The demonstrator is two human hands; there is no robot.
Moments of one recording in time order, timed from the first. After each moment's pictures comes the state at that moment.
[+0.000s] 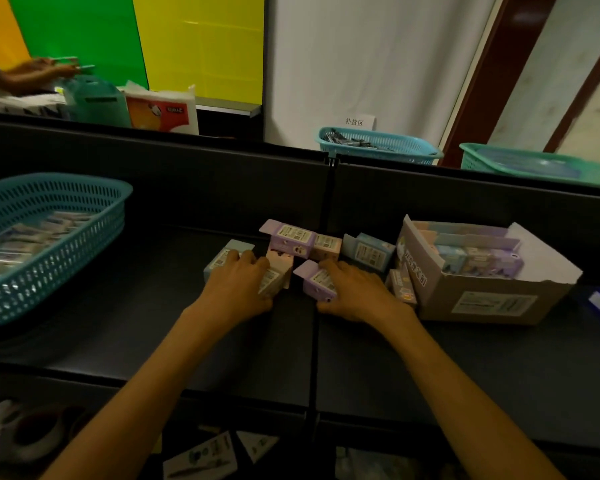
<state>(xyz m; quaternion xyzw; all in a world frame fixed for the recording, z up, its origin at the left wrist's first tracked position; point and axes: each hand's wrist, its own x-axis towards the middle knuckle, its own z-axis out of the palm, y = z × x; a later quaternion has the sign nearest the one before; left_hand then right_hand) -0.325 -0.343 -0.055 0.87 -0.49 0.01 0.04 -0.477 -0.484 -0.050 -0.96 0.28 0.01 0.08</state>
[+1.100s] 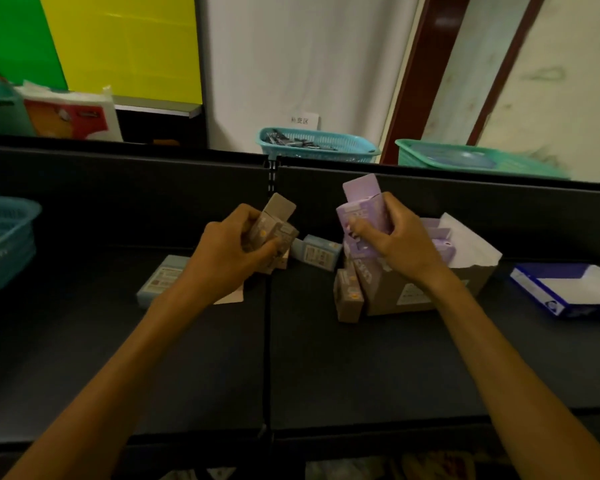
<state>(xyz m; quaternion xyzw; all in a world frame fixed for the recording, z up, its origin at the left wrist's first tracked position) -0.362 -0.381 0.006 0.68 -0.58 -0.05 0.45 -0.567 -0.534 0.025 -0.85 0.26 -0.37 0.29</state>
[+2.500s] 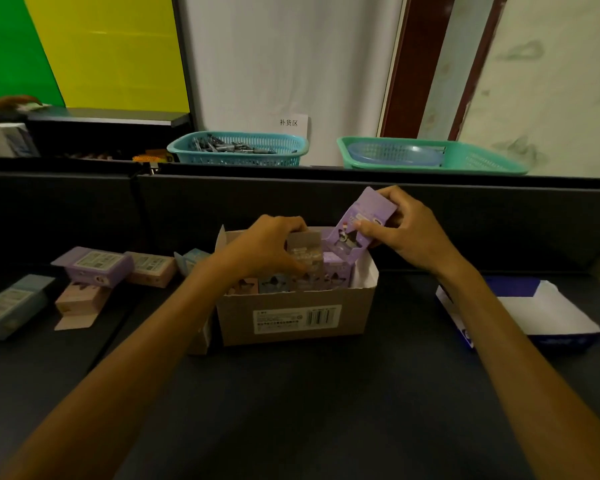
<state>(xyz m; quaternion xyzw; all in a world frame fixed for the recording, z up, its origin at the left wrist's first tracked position) -0.540 -0.612 0.023 0.73 -0.64 -0.11 0.22 -0.734 -0.742 0.028 -0.85 0.25 -0.34 0.30</state>
